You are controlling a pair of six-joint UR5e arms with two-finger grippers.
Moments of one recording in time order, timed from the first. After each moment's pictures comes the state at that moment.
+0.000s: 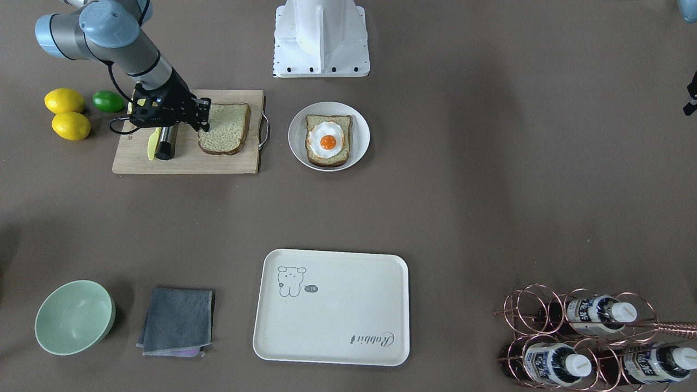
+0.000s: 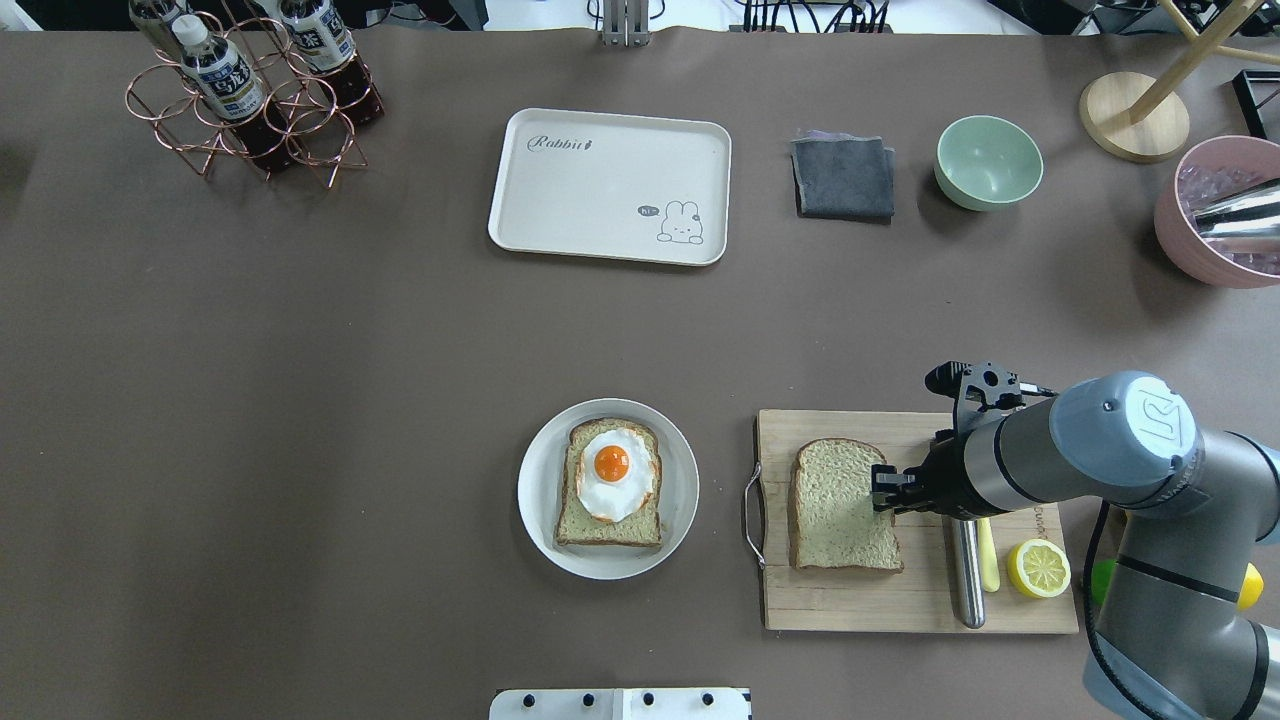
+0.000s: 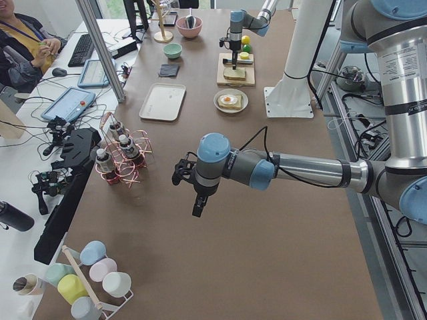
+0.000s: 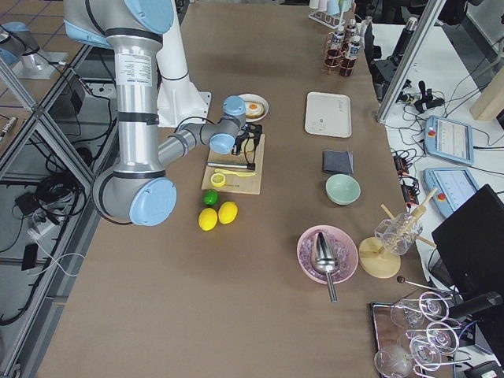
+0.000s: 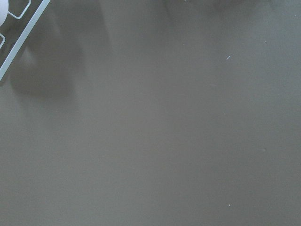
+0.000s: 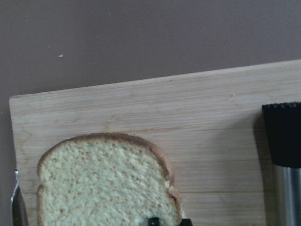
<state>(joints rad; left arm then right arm) -1.47 -1.33 -1.90 -1.81 -2.30 -0.05 0.47 -1.55 1.94 -1.04 1.95 1.42</state>
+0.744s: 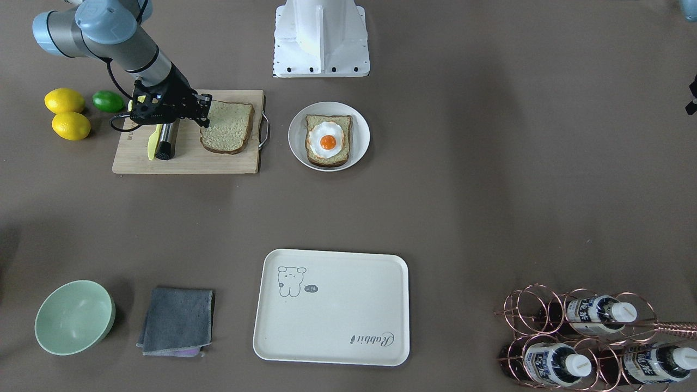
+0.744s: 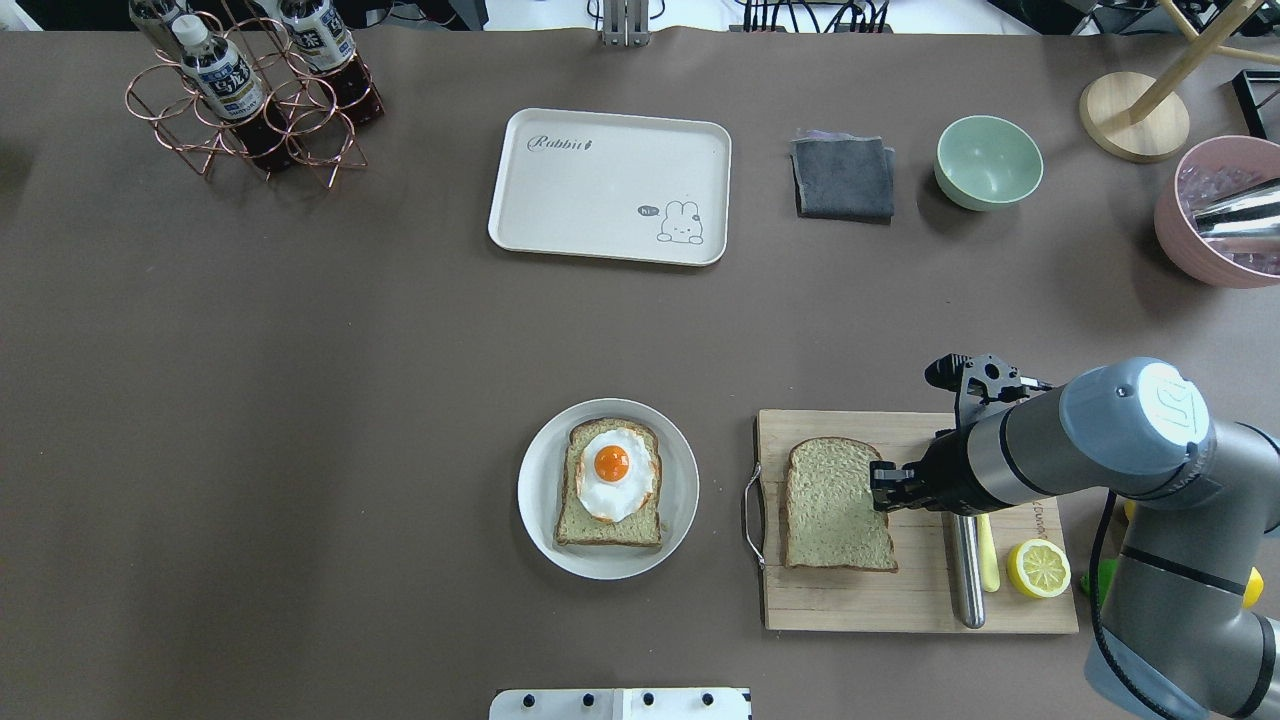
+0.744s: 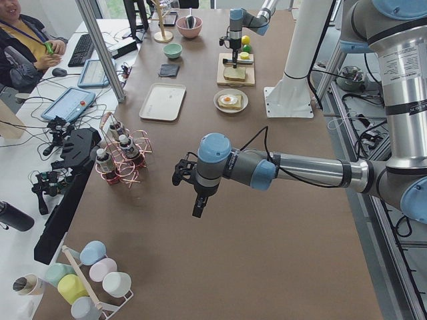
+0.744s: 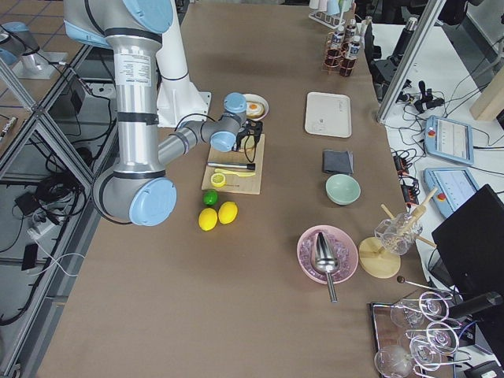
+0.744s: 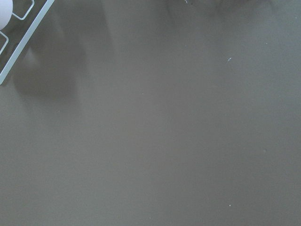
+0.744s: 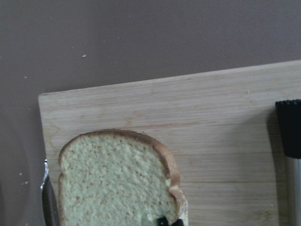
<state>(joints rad) -1.48 -1.33 -1.90 -1.81 -2.30 -0.05 0.50 -1.55 1.97 -1.04 2.01 1.42</state>
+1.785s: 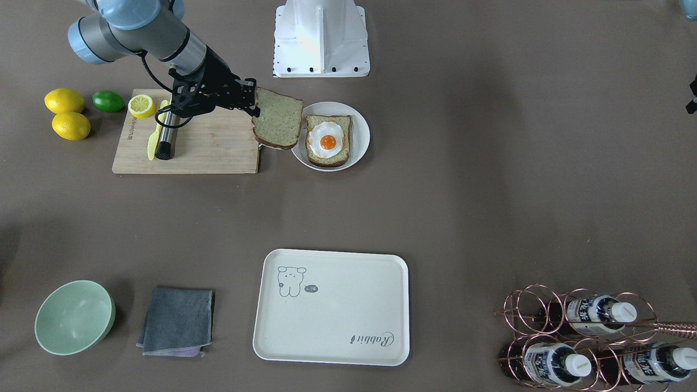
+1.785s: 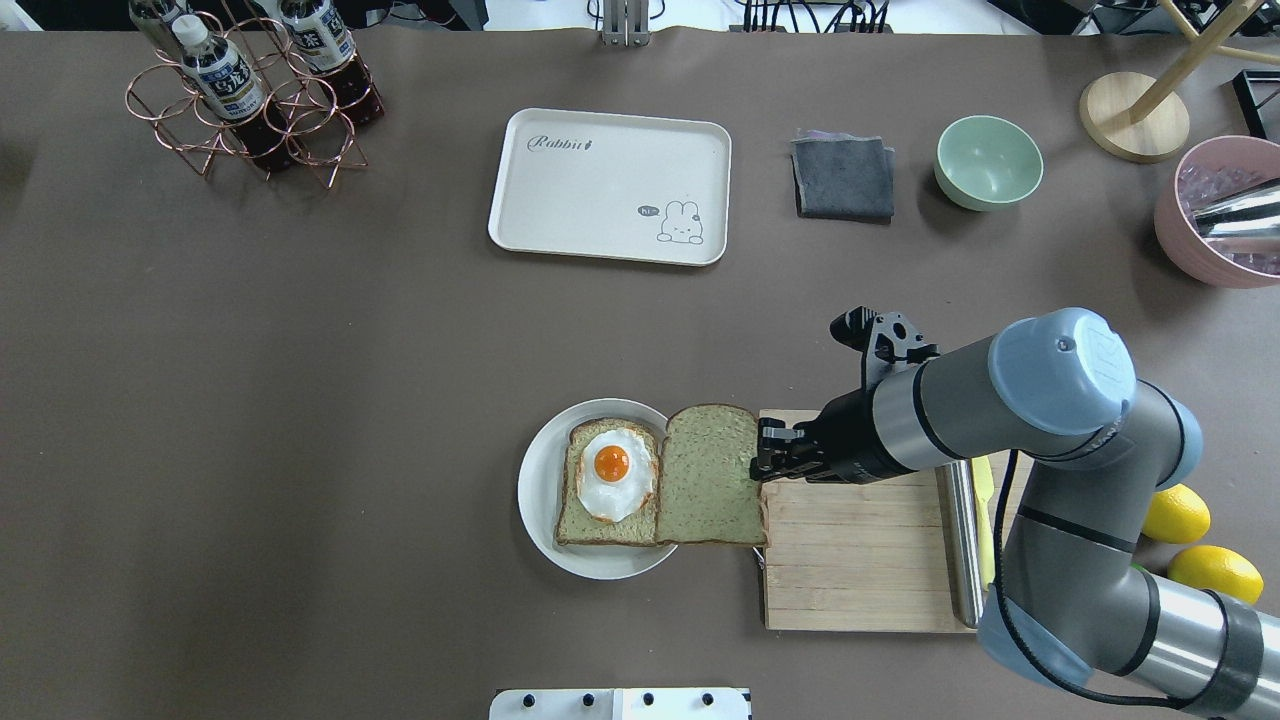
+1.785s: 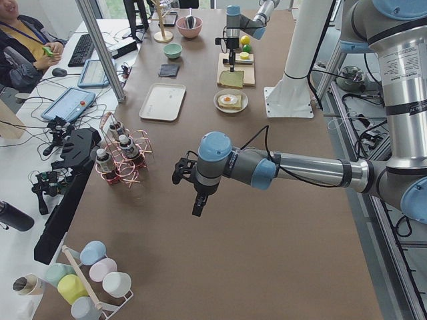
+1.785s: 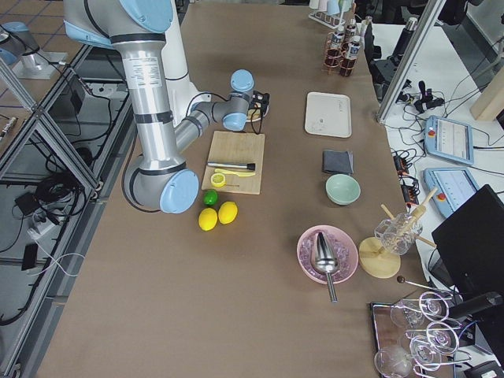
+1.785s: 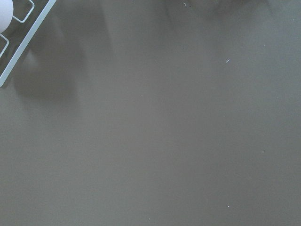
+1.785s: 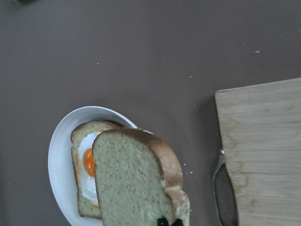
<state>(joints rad) -1.48 -1.33 -1.90 -1.81 -2.30 -0.05 0.48 -1.31 1.92 -0.94 2.04 1.59</state>
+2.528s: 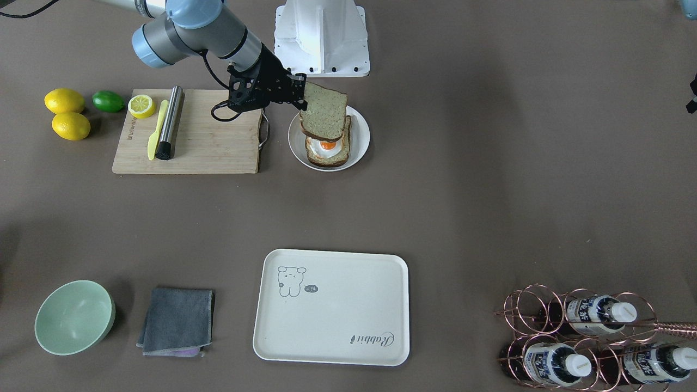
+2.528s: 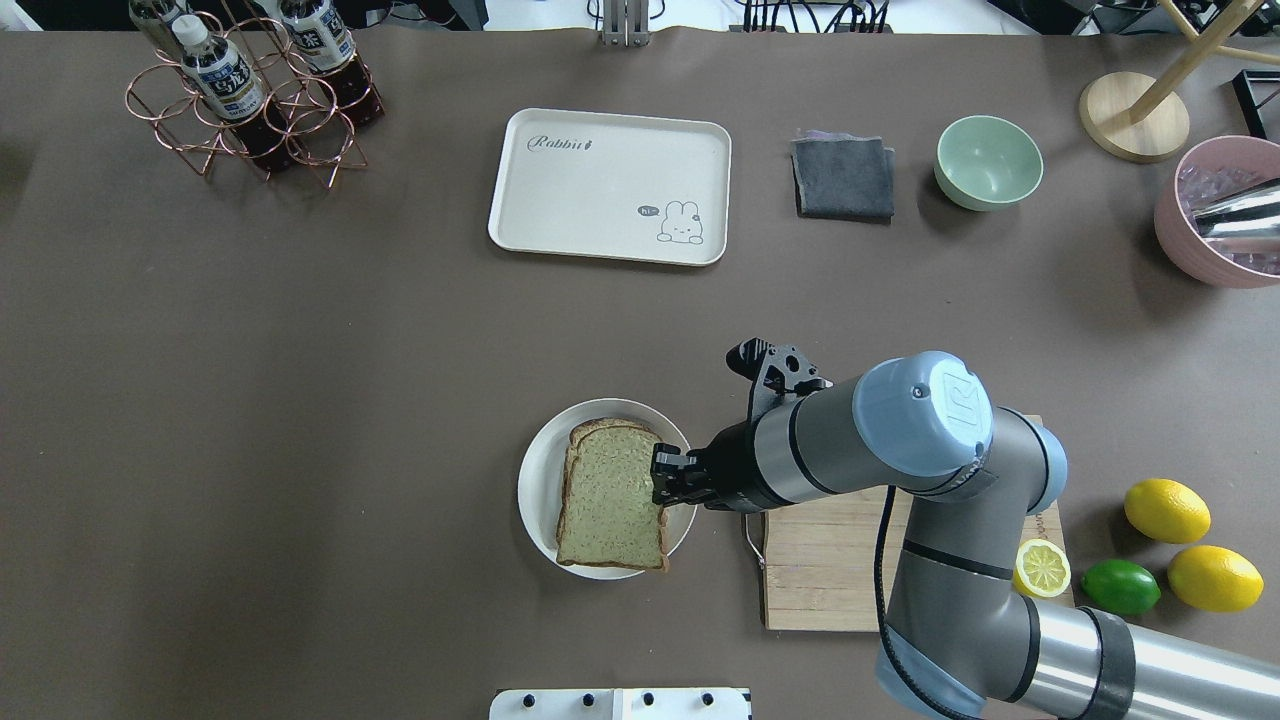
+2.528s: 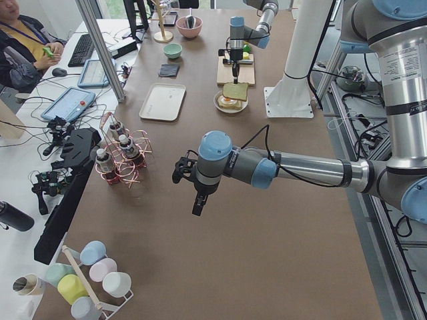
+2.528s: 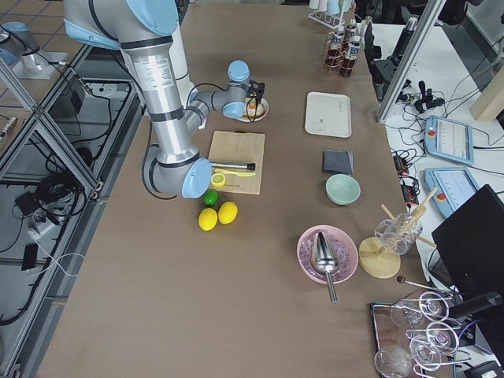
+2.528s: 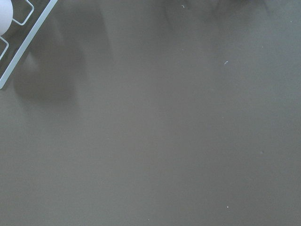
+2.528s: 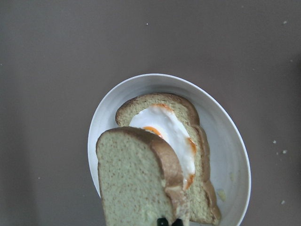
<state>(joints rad) -1.48 -1.33 -1.91 -1.81 -2.30 -0.05 0.39 -1.16 1.82 -0.94 1.95 1.67</state>
